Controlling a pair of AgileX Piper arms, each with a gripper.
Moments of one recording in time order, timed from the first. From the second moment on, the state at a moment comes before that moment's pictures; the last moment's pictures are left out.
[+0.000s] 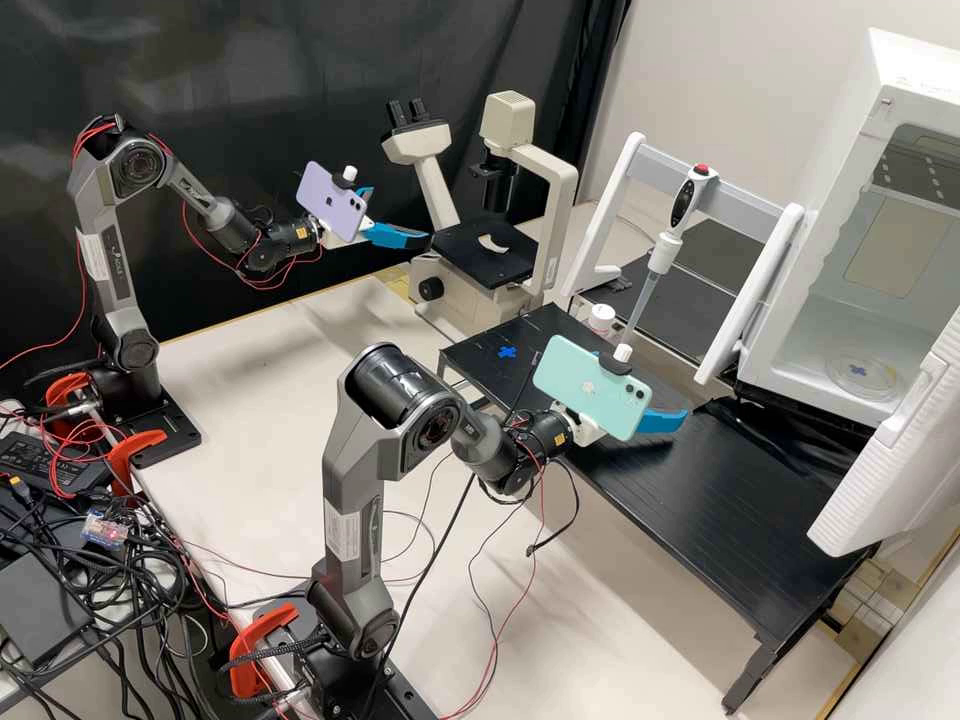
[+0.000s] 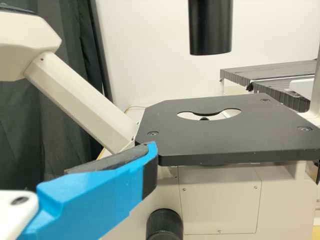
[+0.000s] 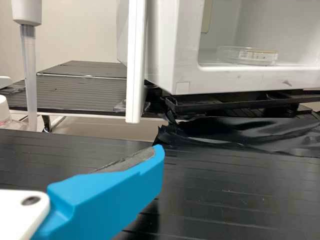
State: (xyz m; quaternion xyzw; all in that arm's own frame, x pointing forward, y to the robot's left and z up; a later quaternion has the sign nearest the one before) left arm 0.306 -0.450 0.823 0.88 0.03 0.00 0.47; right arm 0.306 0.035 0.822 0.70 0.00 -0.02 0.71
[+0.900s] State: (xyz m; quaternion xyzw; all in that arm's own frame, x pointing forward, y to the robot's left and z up) left arm 0.306 -0.450 0.823 0.88 0.03 0.00 0.47; right arm 0.290 -0.017 0.913 0.75 -0.09 0.03 0.66
